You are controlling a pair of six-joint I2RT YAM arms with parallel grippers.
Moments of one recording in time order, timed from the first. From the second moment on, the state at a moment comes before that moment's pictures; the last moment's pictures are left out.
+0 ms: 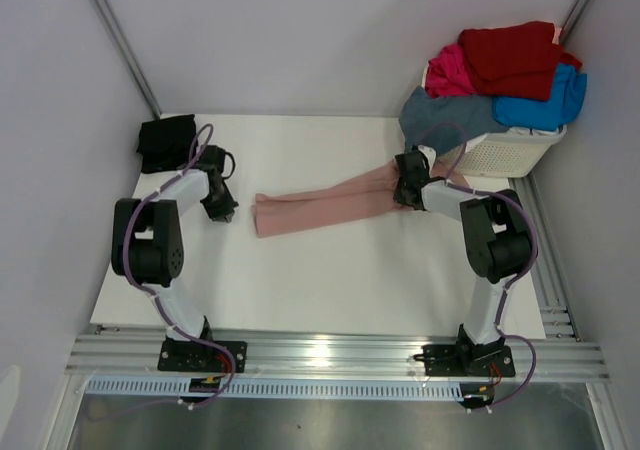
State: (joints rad) left arm -0.04 1.84 1.23 -0.68 -0.17 -0.54; right arm 0.33 1.92 1.16 -0.12 0.30 0.49
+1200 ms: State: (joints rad) left arm -0.13 1.74 1.10 -0.60 -0.03 -0.55; right arm 0.42 1.55 1.04 -0.13 0.34 0.52
